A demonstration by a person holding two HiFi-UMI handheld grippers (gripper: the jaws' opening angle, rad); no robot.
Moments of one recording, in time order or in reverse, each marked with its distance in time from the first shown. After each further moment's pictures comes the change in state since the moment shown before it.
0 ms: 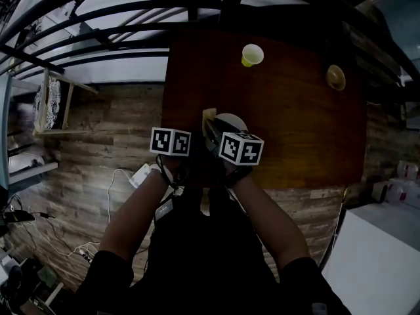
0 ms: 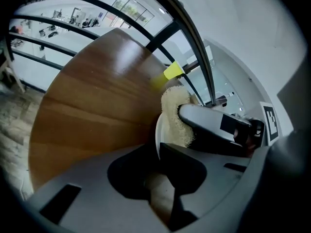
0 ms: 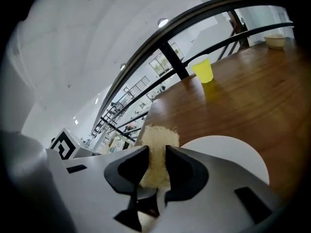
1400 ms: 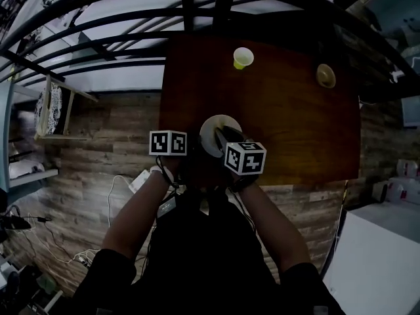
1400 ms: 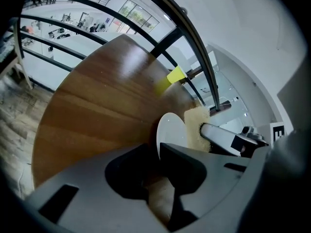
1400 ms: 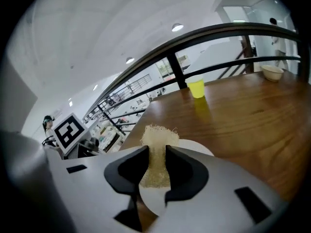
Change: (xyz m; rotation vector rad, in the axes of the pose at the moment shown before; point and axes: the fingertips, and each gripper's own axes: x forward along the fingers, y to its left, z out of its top) left arm -0.007 -0.003 -0.013 -0.047 -0.068 0.047; right arm -0.061 -0.018 -0.012 -0.197 -0.011 -0.120
